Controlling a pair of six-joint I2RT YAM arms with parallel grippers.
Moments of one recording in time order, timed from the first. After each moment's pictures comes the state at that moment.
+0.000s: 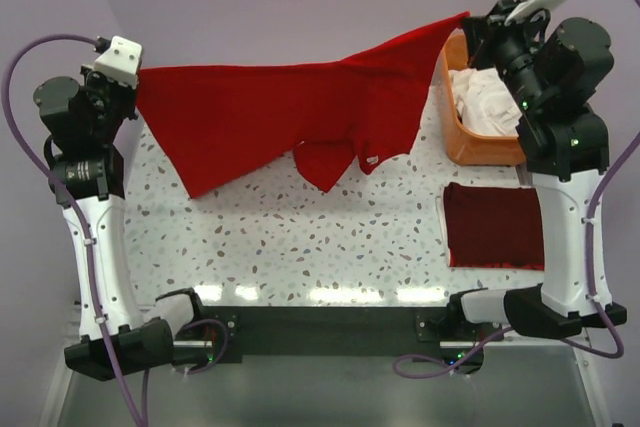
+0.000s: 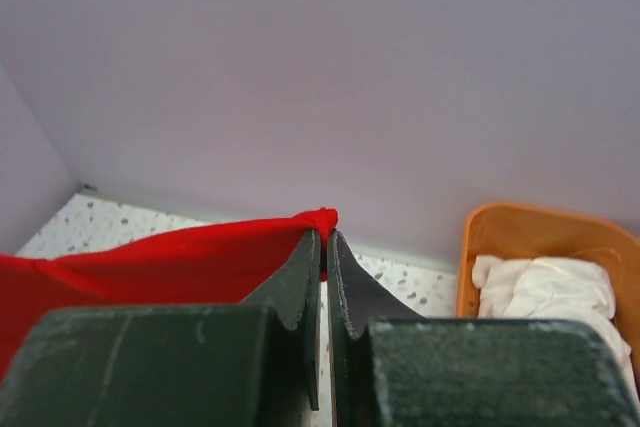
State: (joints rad) left arm 0.27 1.09 1.43 -0.39 0.28 0.46; right arm 0.19 1.32 1.98 -0.58 -0.05 0.04
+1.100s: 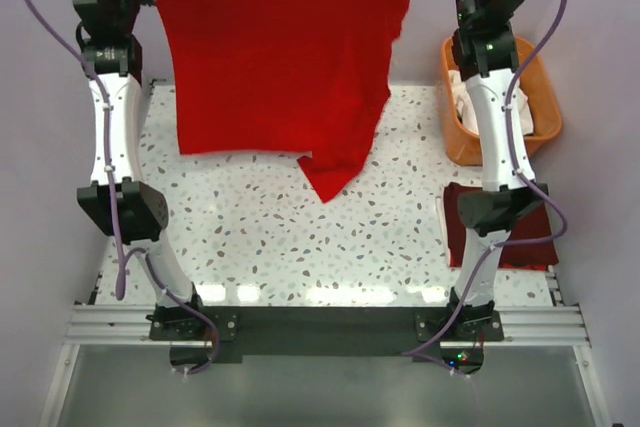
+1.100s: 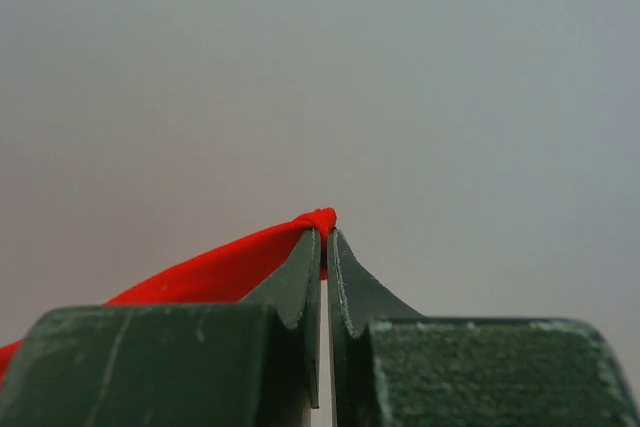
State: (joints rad) left arm 0.16 1.92 2.24 -0.09 0.25 0.24; right arm 0.20 2.02 2.58 -0.12 0.14 -0.09
